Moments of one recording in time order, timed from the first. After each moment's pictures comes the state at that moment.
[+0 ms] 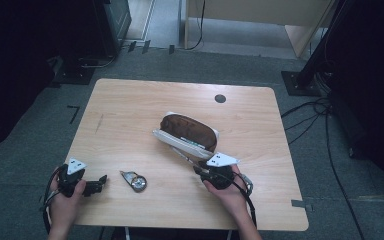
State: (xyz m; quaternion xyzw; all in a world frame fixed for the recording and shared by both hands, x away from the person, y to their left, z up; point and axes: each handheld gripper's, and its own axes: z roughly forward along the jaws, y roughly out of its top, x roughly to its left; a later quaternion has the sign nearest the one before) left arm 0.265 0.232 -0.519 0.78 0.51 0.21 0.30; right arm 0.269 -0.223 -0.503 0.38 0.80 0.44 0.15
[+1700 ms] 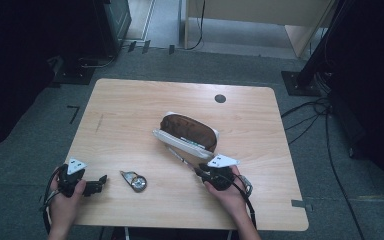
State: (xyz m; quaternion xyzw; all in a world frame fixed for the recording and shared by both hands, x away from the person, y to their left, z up) left arm 0.265 0.232 -0.519 0.78 0.51 0.21 0.30; right arm 0.271 -0.226 -0.519 0.40 0.80 0.43 0.13
